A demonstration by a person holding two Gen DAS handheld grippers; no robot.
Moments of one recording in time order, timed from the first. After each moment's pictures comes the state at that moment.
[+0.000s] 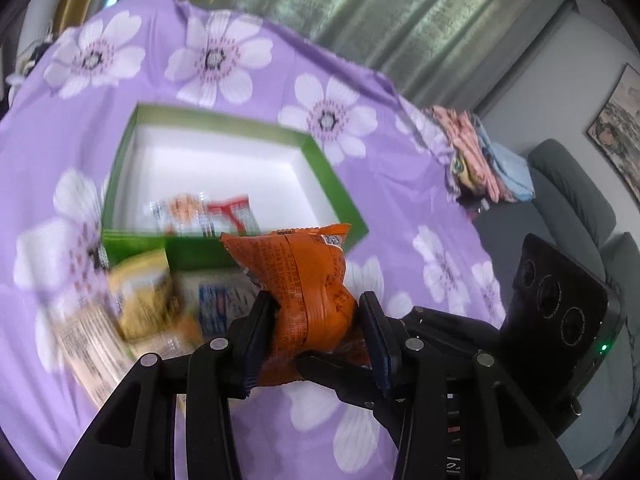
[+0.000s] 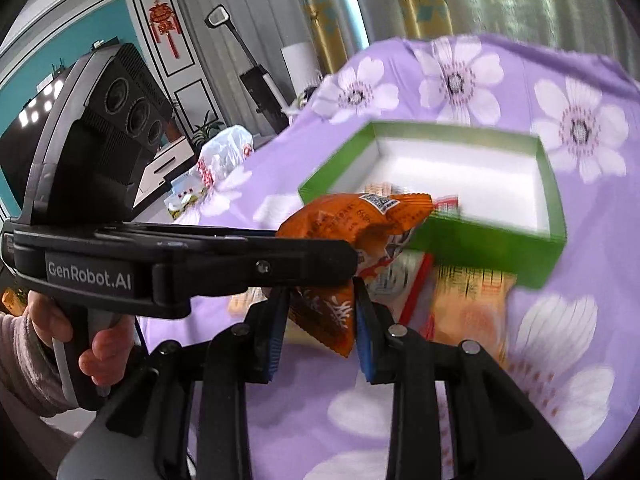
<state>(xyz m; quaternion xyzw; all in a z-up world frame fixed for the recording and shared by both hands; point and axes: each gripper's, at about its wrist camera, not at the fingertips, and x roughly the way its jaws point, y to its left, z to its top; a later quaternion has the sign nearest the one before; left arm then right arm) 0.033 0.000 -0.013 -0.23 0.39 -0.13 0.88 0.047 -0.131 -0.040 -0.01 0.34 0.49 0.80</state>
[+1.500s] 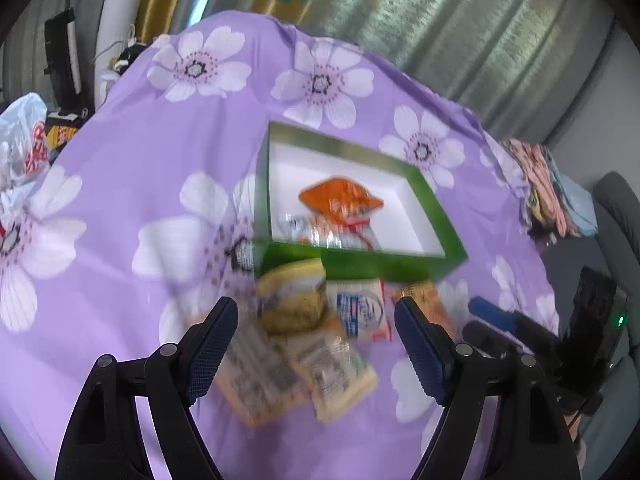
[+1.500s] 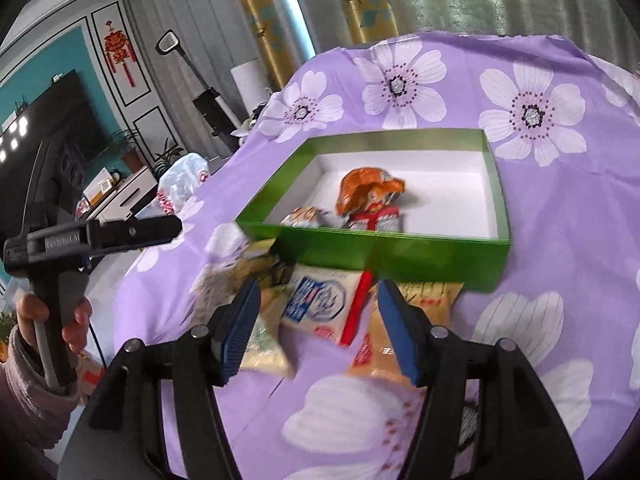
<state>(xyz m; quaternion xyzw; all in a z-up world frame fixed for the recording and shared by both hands) -0.014 0.062 -0.022 -0.22 0.39 0.01 0.89 0.068 -0.153 -0.043 0.03 0.36 0.42 0.83</state>
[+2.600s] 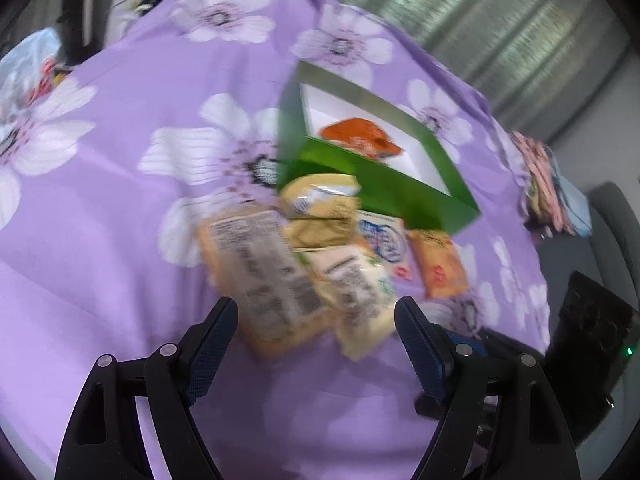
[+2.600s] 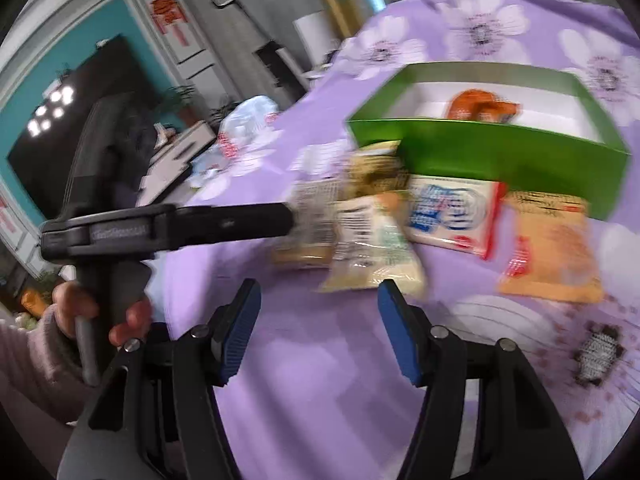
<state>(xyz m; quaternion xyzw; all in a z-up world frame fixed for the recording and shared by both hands) -0.050 0.074 -0.083 -0.28 0.41 0.02 0.87 0.002 -0.100 -0.083 0.02 0.40 0.53 0.75</state>
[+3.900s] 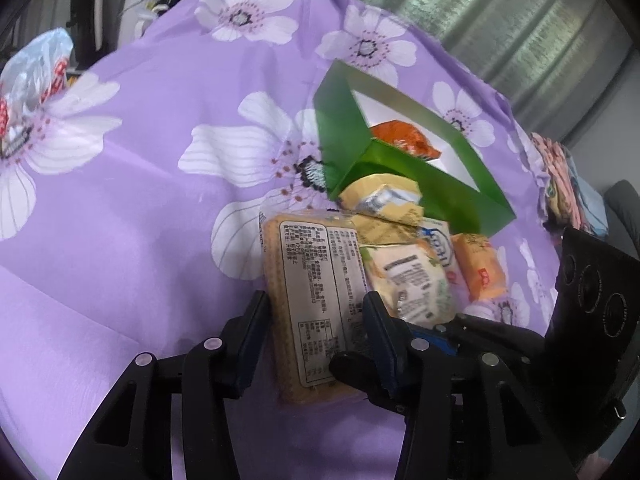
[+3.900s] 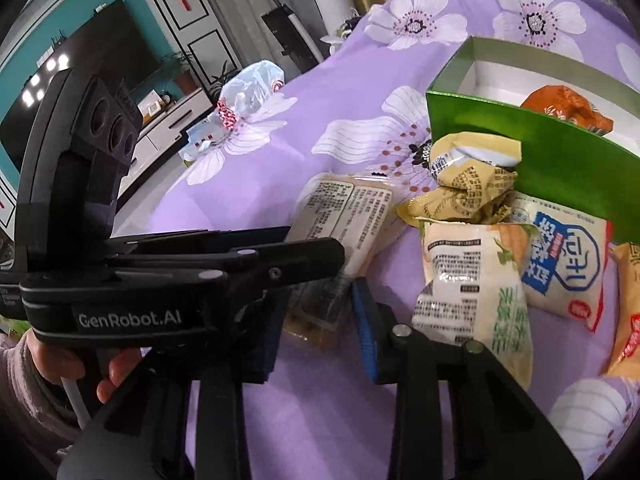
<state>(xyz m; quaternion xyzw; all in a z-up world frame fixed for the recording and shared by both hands) -0.052 0.097 -0.096 -0.25 0.41 0.03 0.88 0.003 -0.007 -0.099 -0.04 0.42 0.52 0.74</state>
